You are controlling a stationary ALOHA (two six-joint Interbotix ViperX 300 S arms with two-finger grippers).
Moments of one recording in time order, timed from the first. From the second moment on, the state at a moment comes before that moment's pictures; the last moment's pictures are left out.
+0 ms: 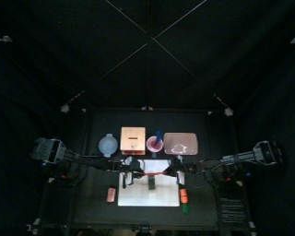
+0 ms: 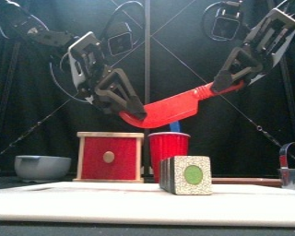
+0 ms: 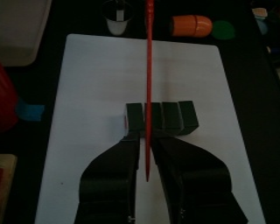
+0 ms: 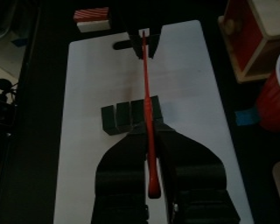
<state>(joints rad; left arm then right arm) -0.08 -0.01 0.74 -0.15 -0.16 0.00 0.11 -0.41 0.94 -0.33 0.00 0.54</state>
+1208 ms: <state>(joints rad) -0.11 0.07 0.71 -0.15 -0.13 0.00 0.13 -0.23 0.94 -0.25 0.06 0.54</state>
